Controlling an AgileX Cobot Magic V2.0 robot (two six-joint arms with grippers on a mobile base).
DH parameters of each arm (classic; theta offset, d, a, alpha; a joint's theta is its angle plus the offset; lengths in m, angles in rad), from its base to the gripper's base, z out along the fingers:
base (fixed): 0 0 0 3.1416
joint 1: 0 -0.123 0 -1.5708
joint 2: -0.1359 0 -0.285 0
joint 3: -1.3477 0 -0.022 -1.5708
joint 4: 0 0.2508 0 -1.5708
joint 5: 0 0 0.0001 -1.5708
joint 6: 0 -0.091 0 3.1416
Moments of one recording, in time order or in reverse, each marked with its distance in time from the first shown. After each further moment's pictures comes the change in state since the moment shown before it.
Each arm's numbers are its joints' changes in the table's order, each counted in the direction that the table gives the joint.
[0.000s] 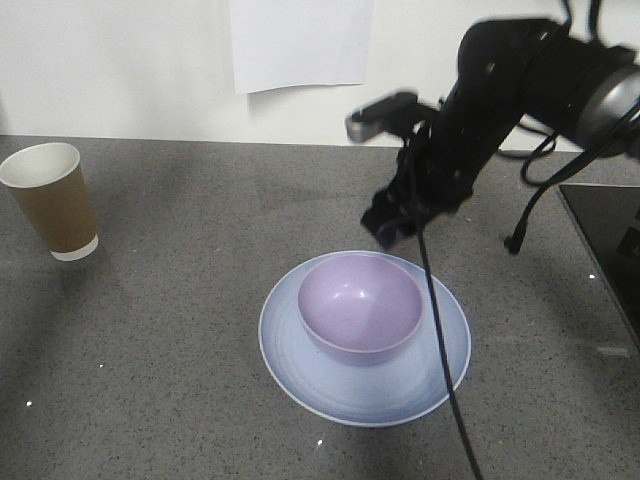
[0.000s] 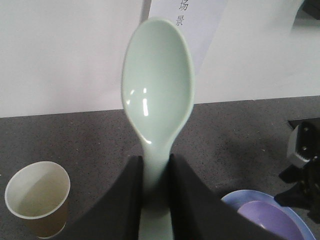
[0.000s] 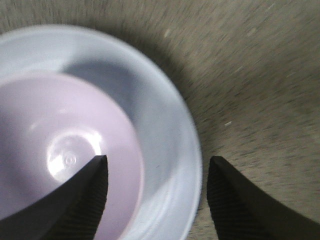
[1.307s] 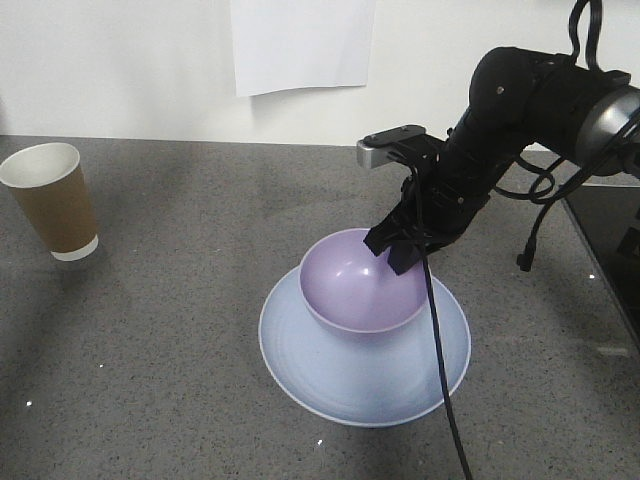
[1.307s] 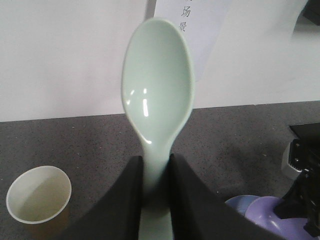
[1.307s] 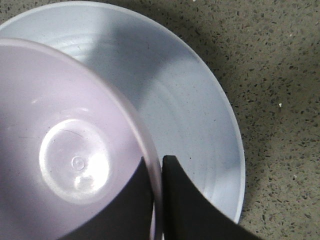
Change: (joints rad) left arm 0.000 0.000 0.000 0.000 -0.017 0.001; right arm 0.058 -0.038 -0.100 0.161 0.004 0.038
